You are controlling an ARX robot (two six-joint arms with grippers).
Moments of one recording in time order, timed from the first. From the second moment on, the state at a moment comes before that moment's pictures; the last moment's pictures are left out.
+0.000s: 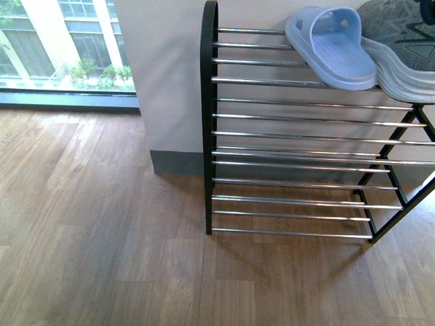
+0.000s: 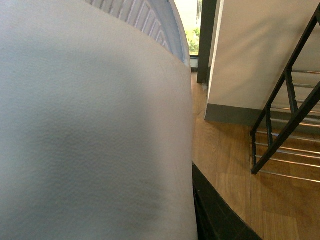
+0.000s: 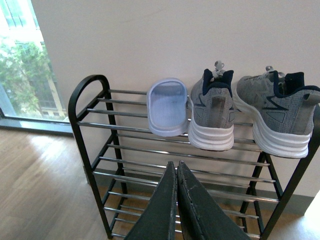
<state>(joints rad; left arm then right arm) -0.36 0.44 0.26 -0.26 -0.48 -0.13 0.00 0.18 0.02 0.18 0.00 0.00</state>
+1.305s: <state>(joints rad) -0.36 0.44 0.26 -0.26 -0.48 -0.13 0.00 0.01 0.02 0.00 0.00 0.00</state>
